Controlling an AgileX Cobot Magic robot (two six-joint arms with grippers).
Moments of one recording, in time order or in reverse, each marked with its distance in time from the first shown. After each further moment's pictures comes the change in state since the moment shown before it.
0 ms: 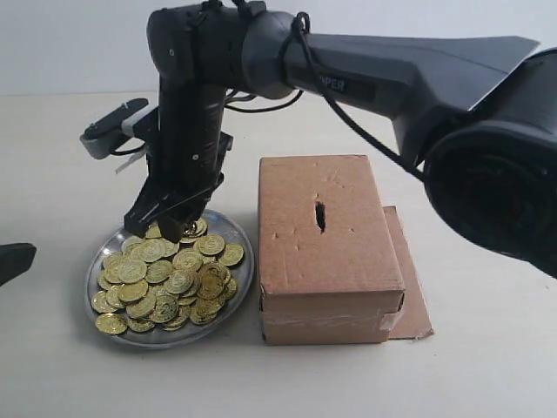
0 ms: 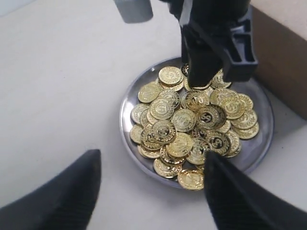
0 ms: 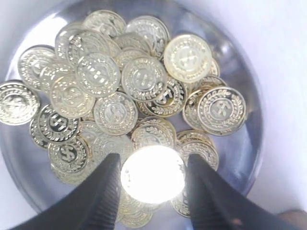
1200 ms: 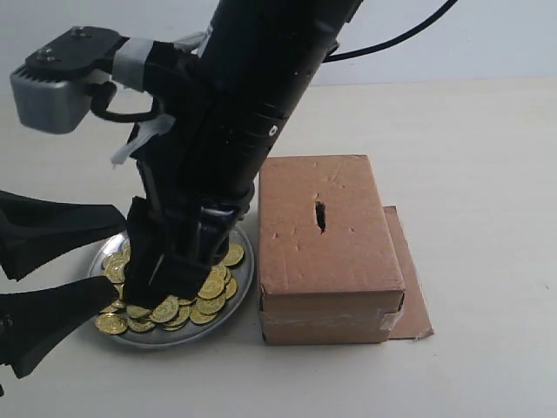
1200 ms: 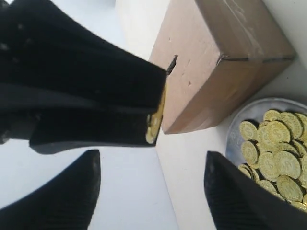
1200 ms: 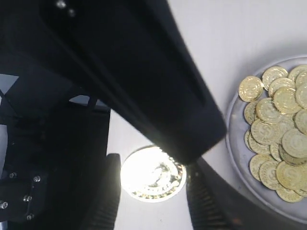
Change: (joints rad) left arm -0.600 -0.022 0.088 0.458 -0.411 0.802; right arm 0.054 -0.612 0.574 0.405 0.010 -0.504
